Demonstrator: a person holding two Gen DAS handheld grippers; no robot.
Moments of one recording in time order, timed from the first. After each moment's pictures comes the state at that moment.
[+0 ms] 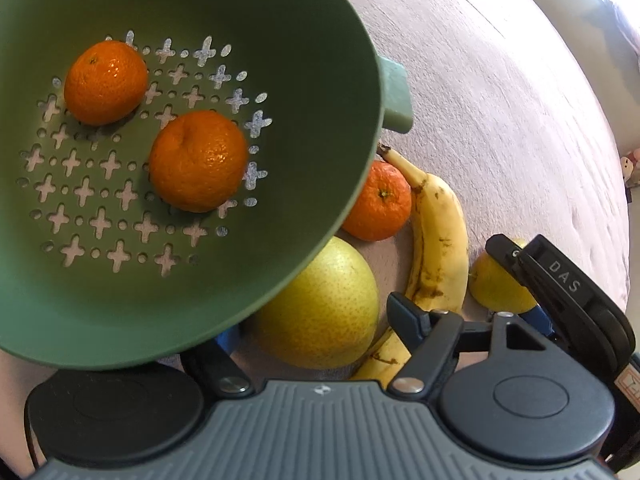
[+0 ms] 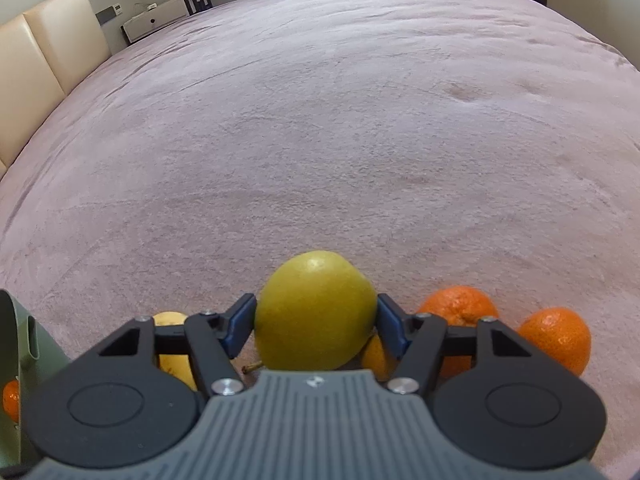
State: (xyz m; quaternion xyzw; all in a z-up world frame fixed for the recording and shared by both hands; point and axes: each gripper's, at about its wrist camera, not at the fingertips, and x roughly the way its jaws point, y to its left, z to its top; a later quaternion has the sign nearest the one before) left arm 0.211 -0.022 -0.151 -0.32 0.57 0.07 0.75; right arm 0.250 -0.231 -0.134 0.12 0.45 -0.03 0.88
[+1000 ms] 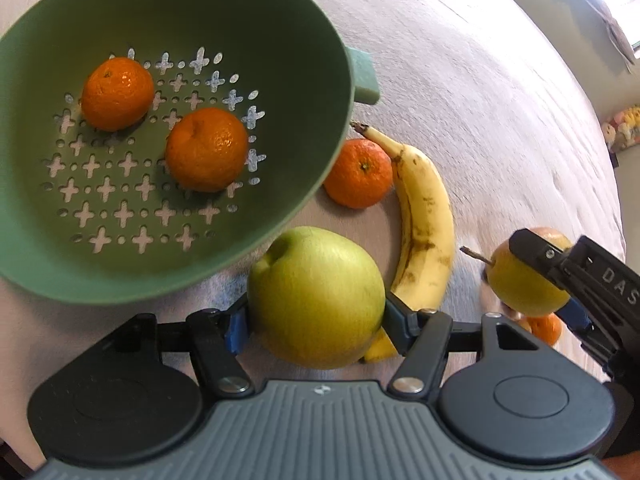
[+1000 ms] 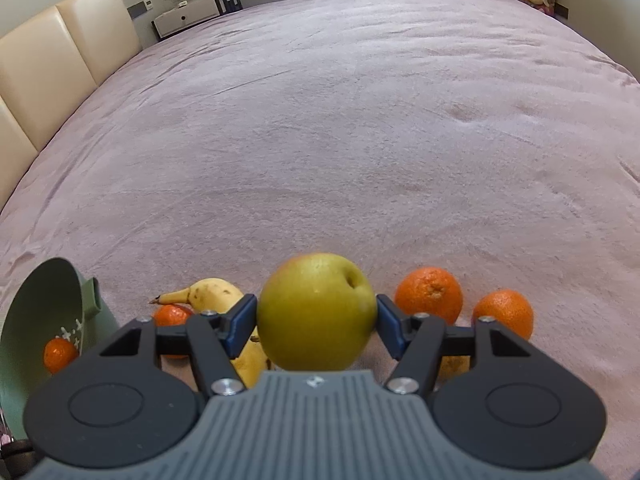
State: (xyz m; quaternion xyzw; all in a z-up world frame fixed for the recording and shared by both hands) left arm 0.152 -0.028 -0.130 -0.26 0.57 0.03 0.78; right arm 0.205 -0.237 -0.086 0.11 0.46 0.01 0.88
